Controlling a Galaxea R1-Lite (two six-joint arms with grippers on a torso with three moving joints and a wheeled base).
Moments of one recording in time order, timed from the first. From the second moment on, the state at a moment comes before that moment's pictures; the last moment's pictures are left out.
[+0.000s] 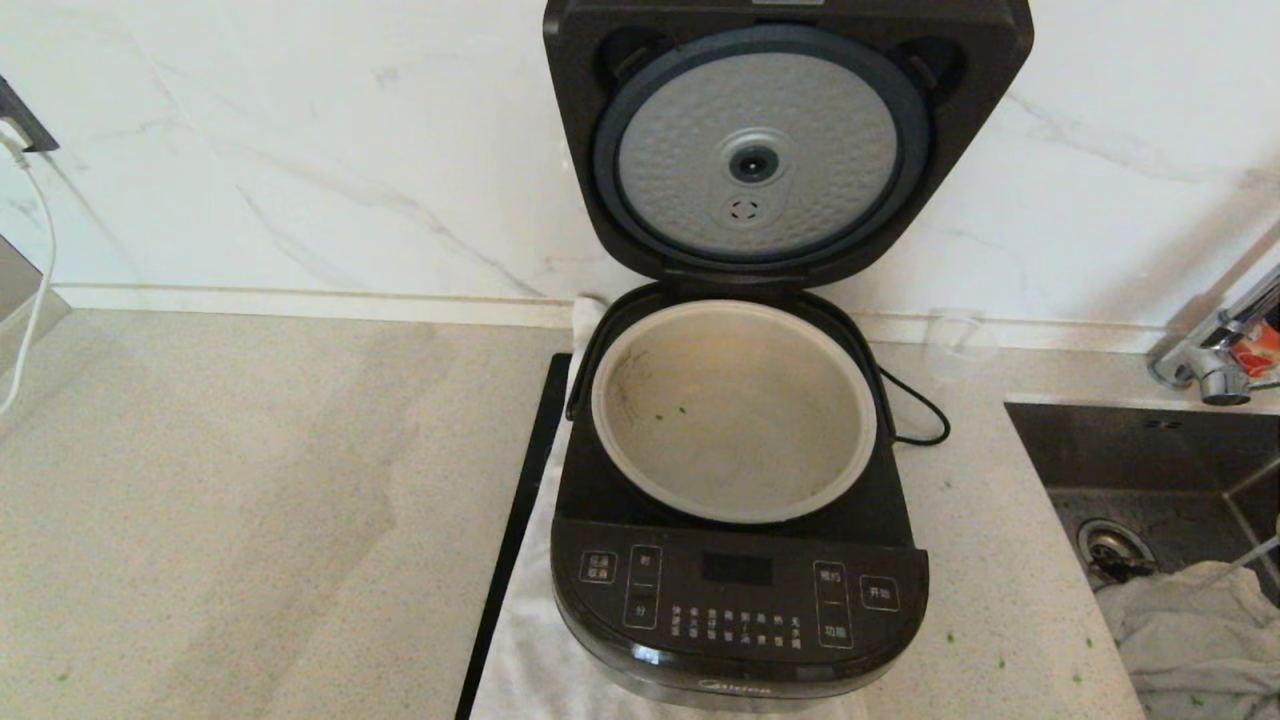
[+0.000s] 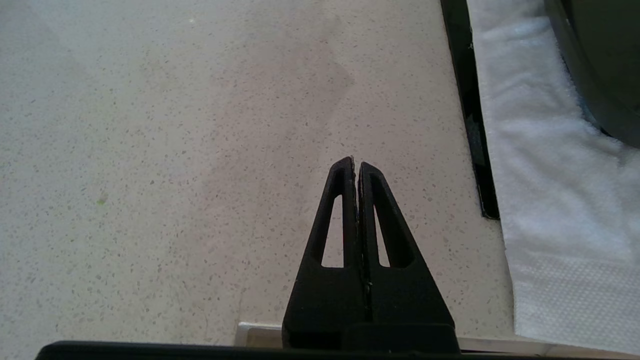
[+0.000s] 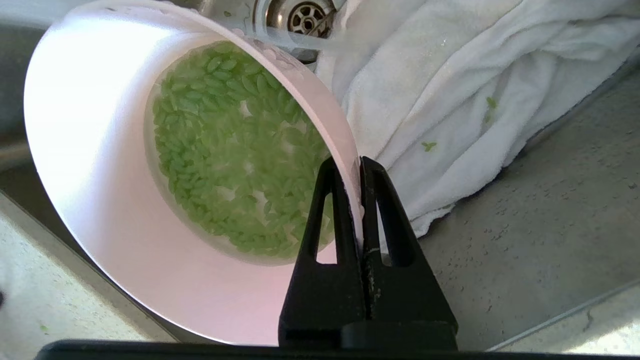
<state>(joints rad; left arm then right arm) 0.00 0.00 -0.02 0.06 -0.02 0.08 -1.06 2.12 -1.34 0.22 0.54 0.20</state>
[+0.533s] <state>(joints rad) 0.00 0.00 -0.02 0.06 -0.02 0.08 -1.06 2.23 -1.50 0.32 0.57 0.25</state>
